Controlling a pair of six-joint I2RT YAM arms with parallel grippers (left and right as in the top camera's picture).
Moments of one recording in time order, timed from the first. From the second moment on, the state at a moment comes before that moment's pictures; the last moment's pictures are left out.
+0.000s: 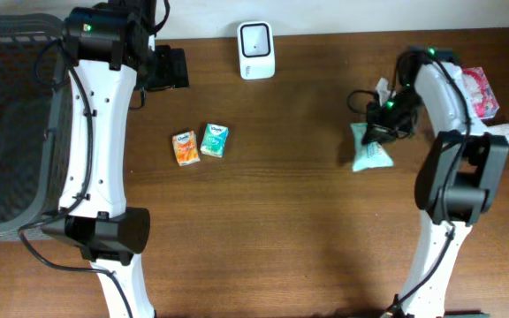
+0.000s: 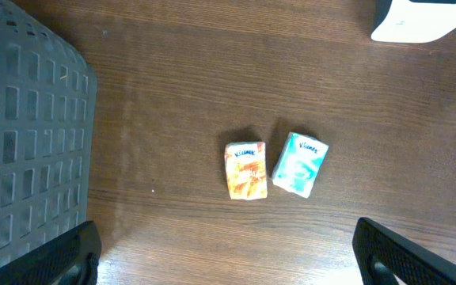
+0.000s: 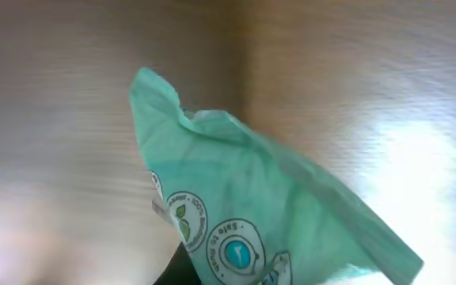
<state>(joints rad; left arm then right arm) -0.17 2.12 2.58 -1.63 -0.15 -0.26 -0.09 2.32 2.01 -1.43 -0.20 0.06</state>
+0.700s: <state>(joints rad) -0.17 2.12 2.58 -1.63 -0.15 -0.26 0.50 2.29 1.79 -1.26 0.42 0.55</state>
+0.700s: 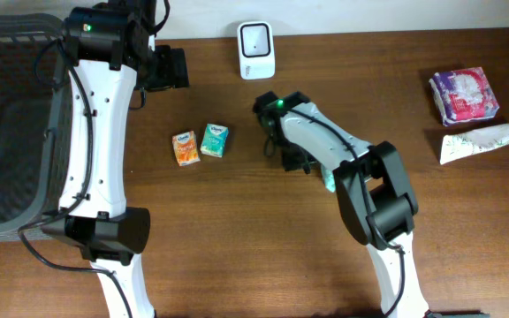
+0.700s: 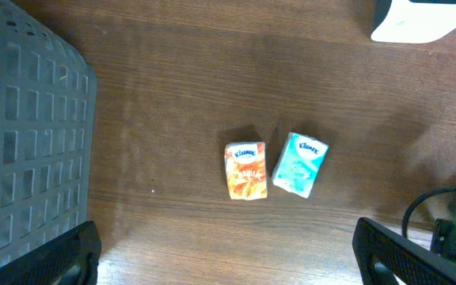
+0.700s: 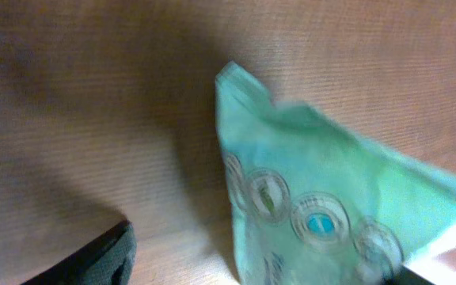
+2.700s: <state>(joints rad) -0.17 2.12 2.58 -1.63 -0.15 -0.26 -0.11 2.30 1.80 -1.33 -0.79 -0.09</state>
